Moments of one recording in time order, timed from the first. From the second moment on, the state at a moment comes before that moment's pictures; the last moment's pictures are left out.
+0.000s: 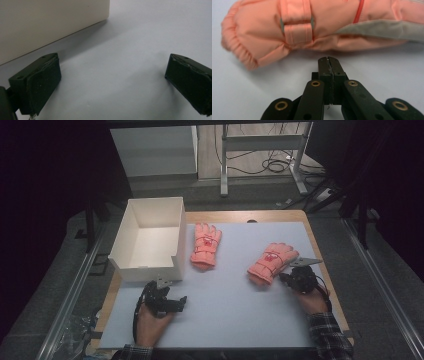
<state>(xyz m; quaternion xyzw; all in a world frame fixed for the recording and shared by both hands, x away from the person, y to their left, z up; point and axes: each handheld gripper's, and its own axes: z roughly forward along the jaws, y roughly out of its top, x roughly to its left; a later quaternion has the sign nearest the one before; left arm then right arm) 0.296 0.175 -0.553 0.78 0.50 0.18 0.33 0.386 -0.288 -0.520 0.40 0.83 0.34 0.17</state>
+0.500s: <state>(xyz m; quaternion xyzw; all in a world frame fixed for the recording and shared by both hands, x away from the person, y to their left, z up) 0.296 0.175 -0.553 0.78 0.50 0.18 0.33 0.405 -0.269 -0.501 0.38 0.83 0.35 0.20</state>
